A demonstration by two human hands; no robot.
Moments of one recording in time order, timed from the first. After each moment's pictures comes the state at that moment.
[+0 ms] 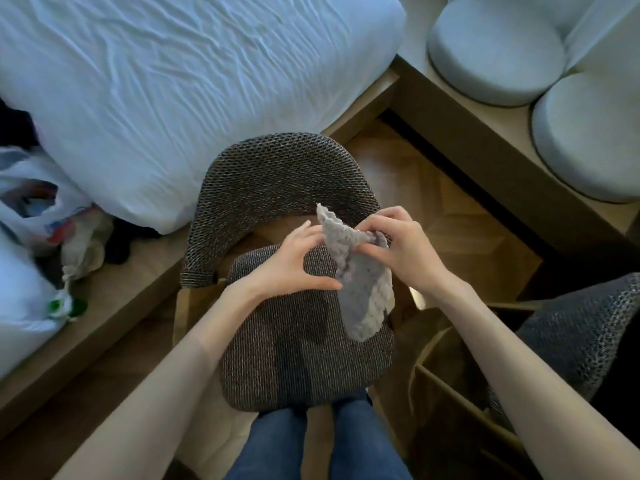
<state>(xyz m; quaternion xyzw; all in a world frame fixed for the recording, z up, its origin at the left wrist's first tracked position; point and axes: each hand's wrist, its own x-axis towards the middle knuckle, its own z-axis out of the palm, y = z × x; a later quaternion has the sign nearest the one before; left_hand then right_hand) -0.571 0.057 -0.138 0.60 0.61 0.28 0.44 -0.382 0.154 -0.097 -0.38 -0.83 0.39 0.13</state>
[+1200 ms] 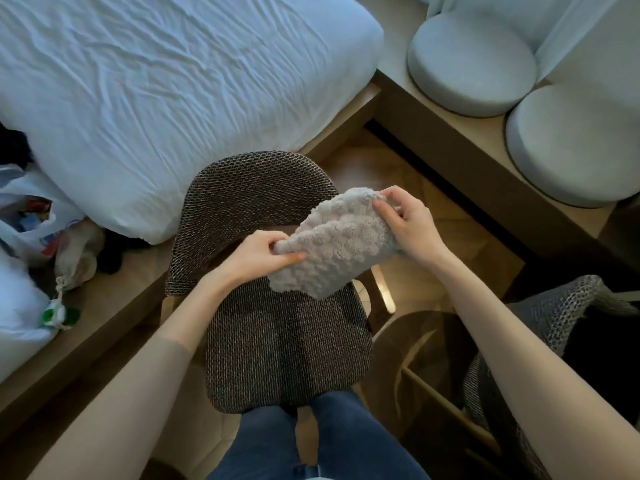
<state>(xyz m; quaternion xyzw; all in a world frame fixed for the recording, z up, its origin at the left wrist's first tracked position) -0.574 0.080 -0.118 0.50 0.67 0.29 0.46 -0.343 0.209 -0.062 -0.47 -0.73 0.46 0.18</state>
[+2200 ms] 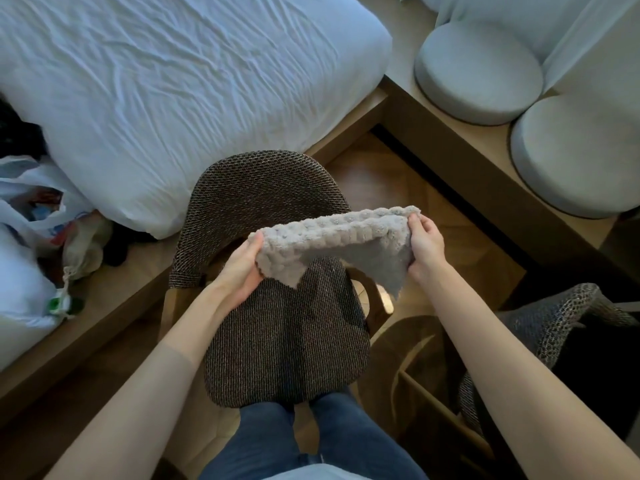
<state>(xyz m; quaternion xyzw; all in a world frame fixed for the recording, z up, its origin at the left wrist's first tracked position) -0.564 0.051 -0.139 0.09 0.58 0.54 0.60 -0.333 0.201 -0.085 -0.67 -0.28 0.61 0.31</state>
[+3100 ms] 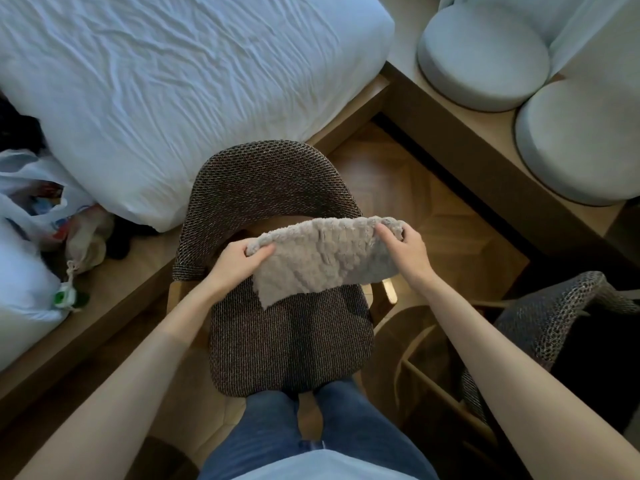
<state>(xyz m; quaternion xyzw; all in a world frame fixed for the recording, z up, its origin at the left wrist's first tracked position) -0.577 0.033 -0.127 0.34 0.77 0.32 0.44 -0.329 0.173 -0.111 -0.59 -0.60 0.51 0.18</state>
